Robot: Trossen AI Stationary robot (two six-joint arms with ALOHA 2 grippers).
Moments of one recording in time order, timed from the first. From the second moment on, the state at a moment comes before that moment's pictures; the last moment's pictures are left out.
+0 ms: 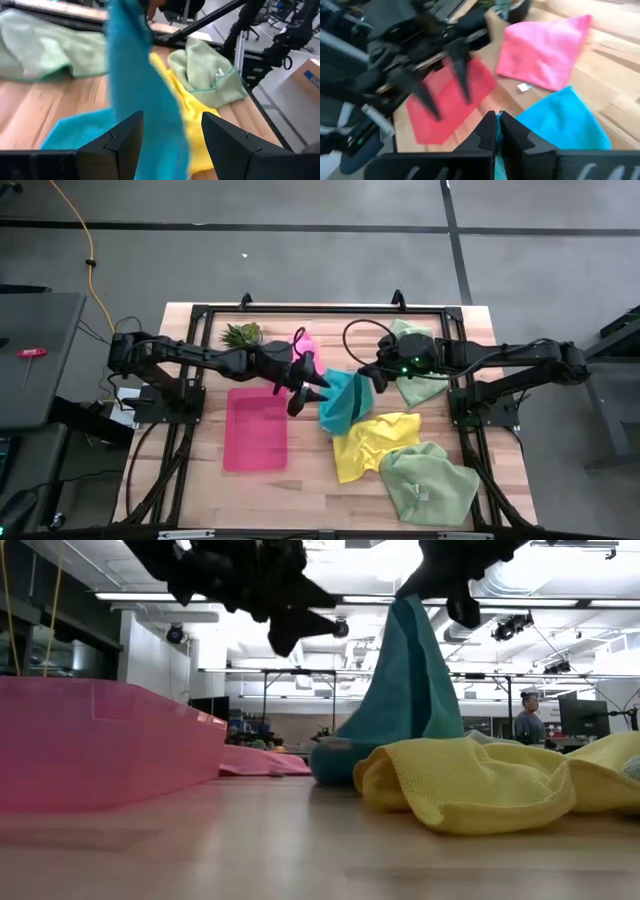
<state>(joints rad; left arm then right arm) 0.21 1.52 0.86 0.25 0.31 -0.12 -0.08 1.13 0.89 -0.29 0.05 0.75</state>
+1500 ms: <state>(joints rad) 0.01 2.09 1.11 0.26 -0.21 0.30 -0.24 1.36 0.90 -0.13 0.12 1.19</state>
